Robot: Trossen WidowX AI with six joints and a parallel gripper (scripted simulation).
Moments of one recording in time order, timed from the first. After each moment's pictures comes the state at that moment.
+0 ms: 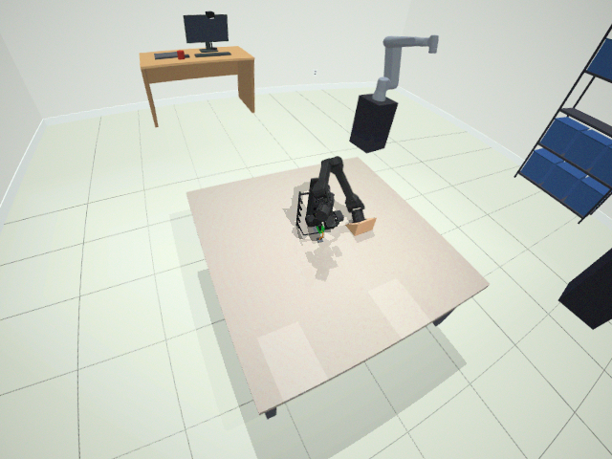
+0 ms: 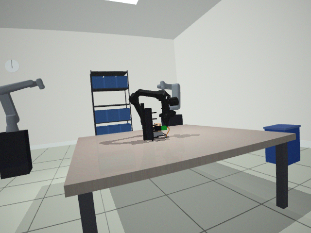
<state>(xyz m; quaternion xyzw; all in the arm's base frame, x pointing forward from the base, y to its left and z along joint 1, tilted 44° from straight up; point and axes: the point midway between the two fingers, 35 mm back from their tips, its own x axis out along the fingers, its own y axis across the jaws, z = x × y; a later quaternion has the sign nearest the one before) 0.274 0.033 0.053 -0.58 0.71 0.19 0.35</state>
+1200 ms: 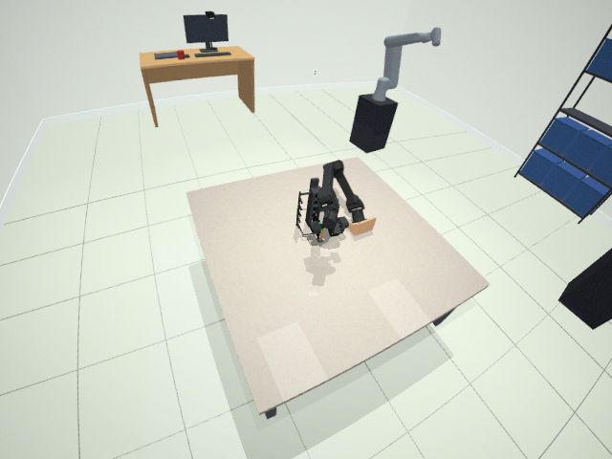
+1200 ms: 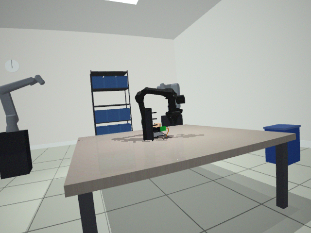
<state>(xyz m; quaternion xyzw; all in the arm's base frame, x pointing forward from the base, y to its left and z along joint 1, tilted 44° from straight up) 0.291 0.079 0.022 -0.58 0.71 0.19 0.35</state>
